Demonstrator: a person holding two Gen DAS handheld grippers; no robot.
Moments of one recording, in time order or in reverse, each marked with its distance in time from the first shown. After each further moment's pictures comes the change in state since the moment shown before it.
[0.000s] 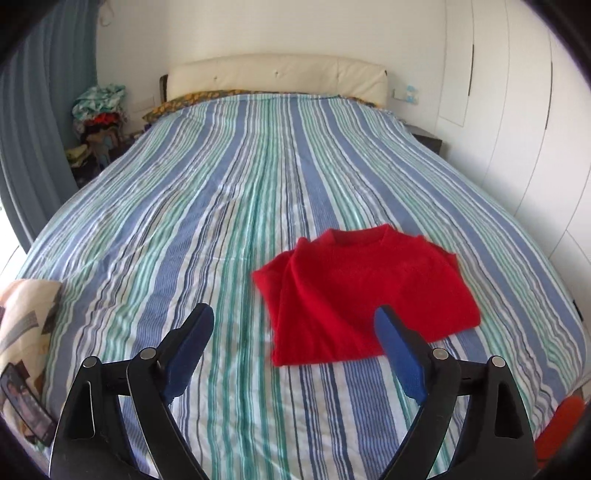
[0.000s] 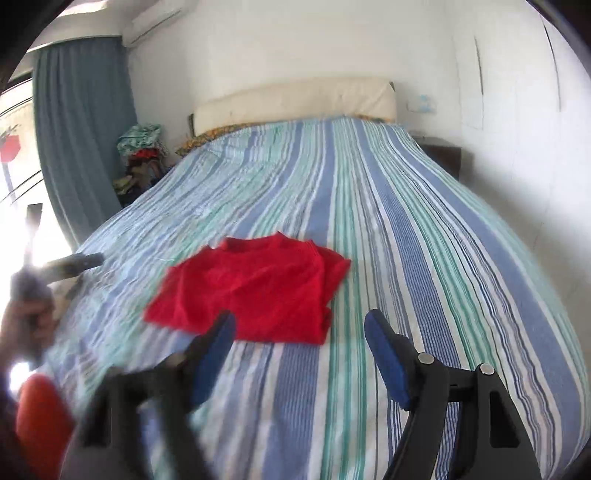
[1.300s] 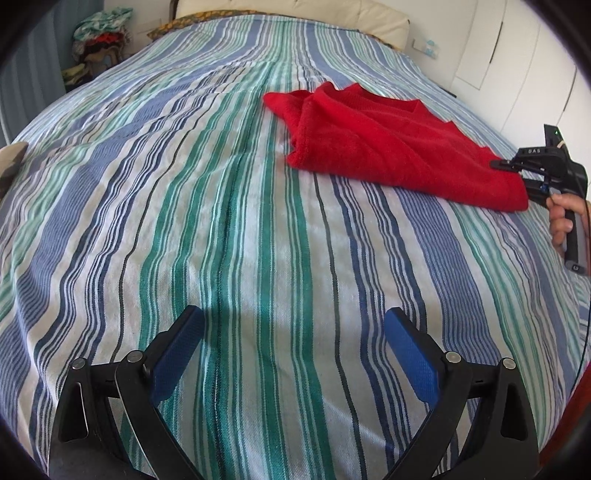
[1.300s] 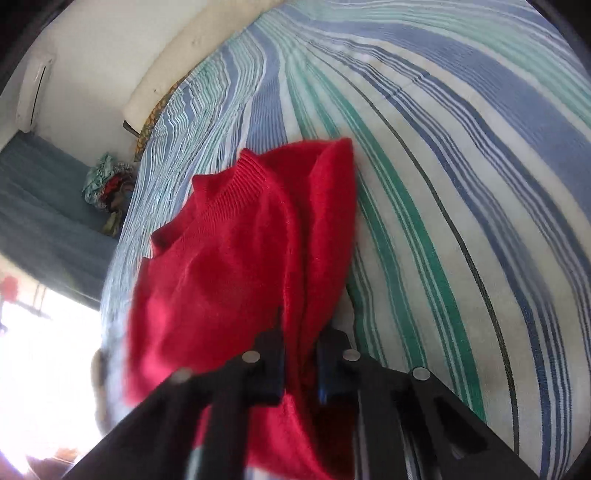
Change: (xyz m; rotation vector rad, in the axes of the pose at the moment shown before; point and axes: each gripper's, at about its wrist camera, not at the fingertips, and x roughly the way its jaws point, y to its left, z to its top) left arm 0.093 0.027 -0.173 -0.105 0.225 -0.047; right arm 0.300 -0.095 -0.023 0.547 0.339 0.184
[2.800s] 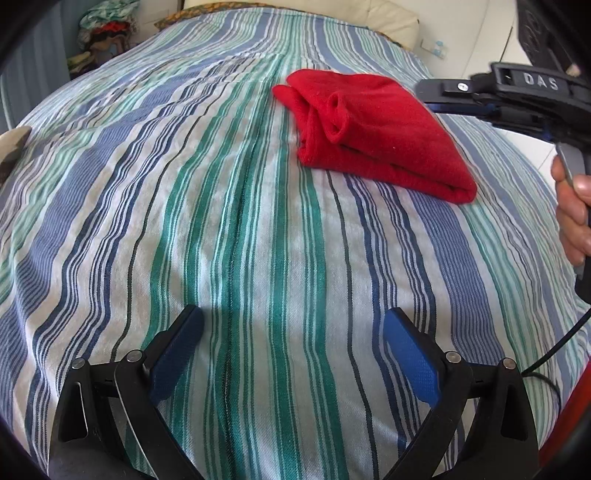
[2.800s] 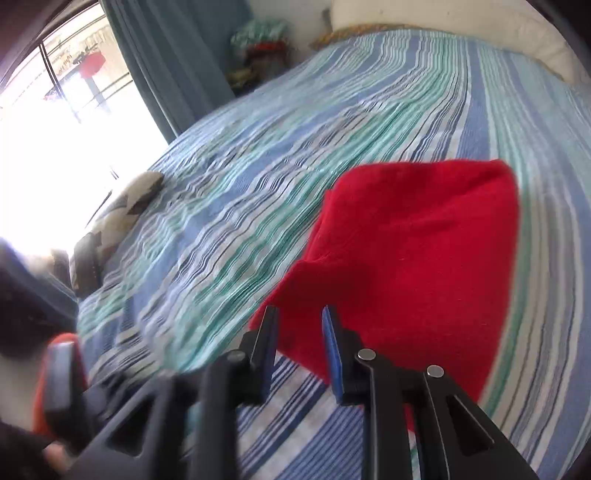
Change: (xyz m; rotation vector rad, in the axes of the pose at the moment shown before) left arm 0.002 0.008 -0.001 -0.033 0.027 0.000; right arm 0.048 0.263 -0.127 -0.759 0.148 0.125
